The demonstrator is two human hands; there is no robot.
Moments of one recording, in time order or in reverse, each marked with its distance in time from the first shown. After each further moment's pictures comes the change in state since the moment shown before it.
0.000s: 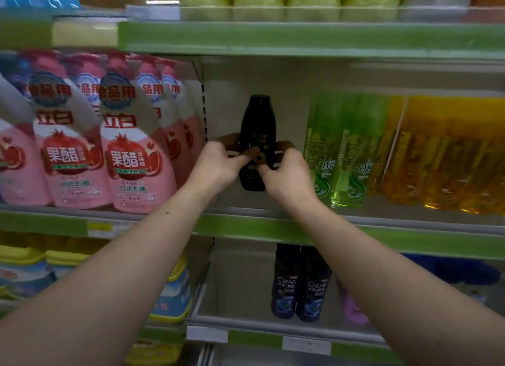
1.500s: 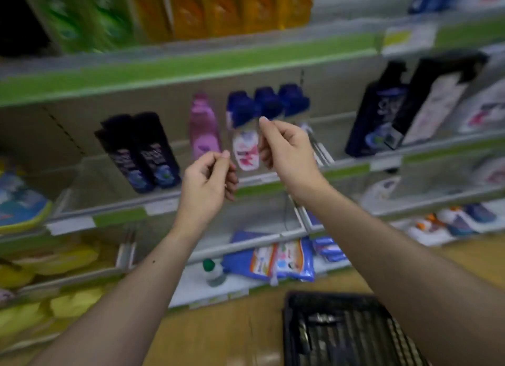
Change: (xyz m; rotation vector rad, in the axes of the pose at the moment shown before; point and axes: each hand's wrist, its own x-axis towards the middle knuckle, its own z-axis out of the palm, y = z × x) left_hand -0.265 -0.030 0.293 -0.198 -0.204 -0.193; right_hand -0.181 0.245 -0.236 0.513 0.066 0.171
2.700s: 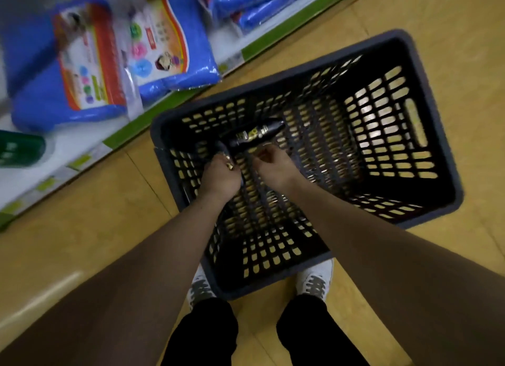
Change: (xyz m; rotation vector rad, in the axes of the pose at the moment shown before) left_hand -0.263 -0.616 0.280 0.780 -0.724 -0.862; right_hand -0.318 0.629 -0.241 -0.329 0.077 1.194
